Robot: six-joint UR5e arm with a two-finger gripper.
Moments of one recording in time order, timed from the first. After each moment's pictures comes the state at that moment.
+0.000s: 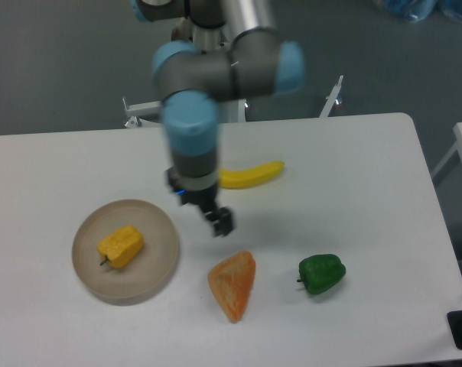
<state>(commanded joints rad) 2.21 -1.96 -1.32 -1.43 1.55 1.27</state>
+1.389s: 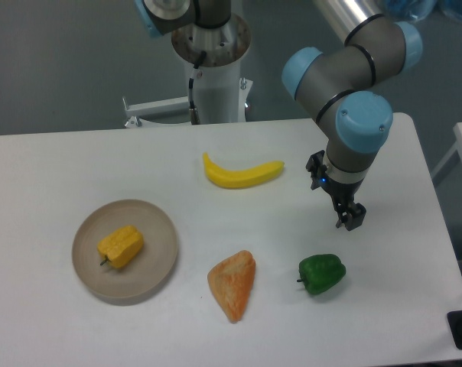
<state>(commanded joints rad) 2.38 -2.07 -1.27 -1.37 1.60 1.64</state>
